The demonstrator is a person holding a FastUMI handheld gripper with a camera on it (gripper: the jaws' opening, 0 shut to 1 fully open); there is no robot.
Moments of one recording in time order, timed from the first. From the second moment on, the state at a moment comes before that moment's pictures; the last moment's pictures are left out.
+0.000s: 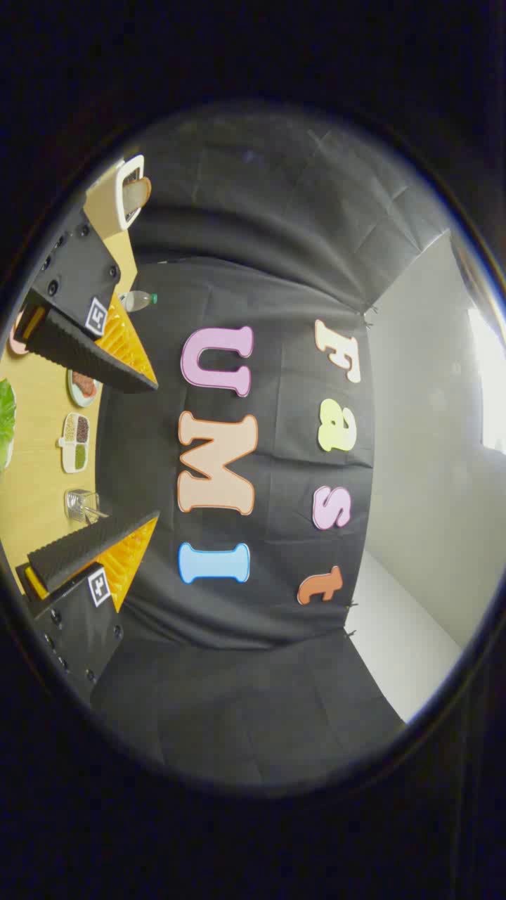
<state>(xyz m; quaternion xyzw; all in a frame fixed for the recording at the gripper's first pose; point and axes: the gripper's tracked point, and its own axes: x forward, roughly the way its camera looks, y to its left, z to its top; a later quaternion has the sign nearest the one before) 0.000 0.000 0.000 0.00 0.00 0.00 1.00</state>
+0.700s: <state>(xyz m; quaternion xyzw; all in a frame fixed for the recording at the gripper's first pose) 0.014 -0.019 -0.001 0.01 -0.01 0.01 1.00</state>
